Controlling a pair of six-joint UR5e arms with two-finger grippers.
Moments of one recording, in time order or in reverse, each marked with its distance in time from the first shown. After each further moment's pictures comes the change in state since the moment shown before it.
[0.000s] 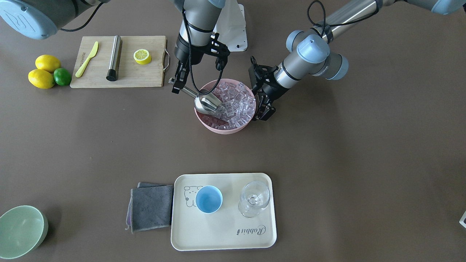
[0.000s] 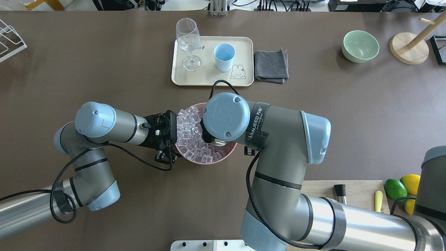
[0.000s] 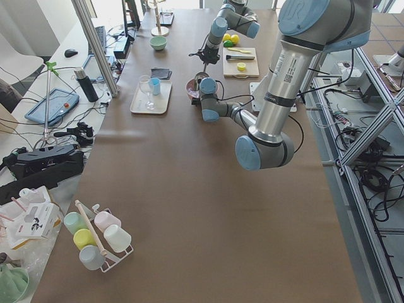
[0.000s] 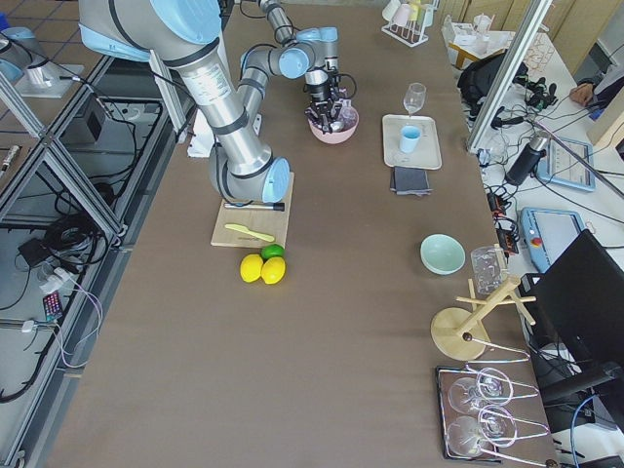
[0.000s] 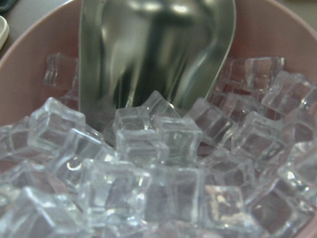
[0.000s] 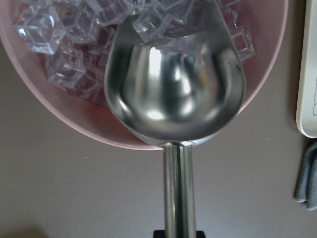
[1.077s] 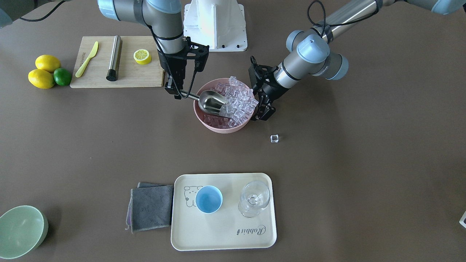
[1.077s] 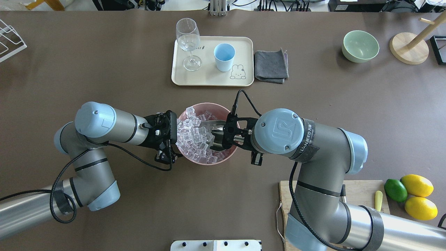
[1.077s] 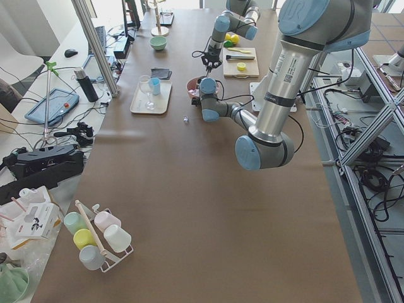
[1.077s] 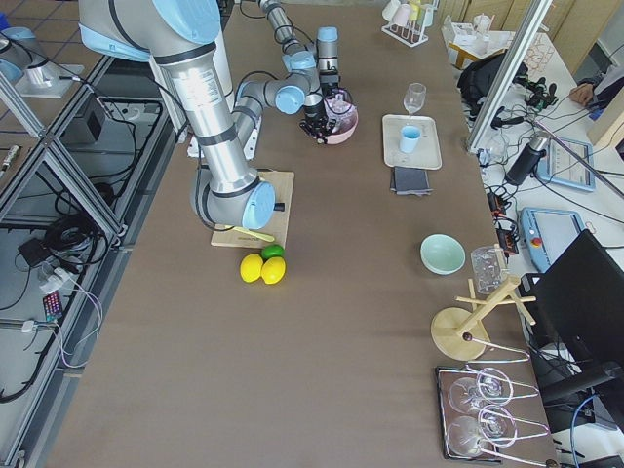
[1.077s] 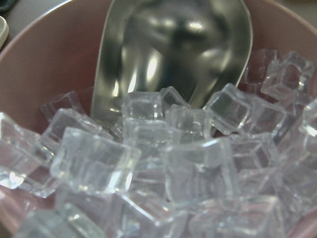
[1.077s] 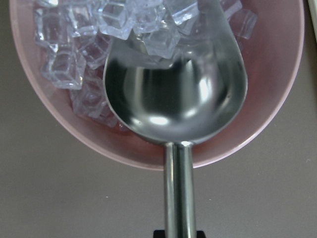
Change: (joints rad) left arm 0.000 0.000 -0.001 0.001 -0.001 -0.001; right arm 0.001 -0.217 0.056 0.403 0.094 0.110
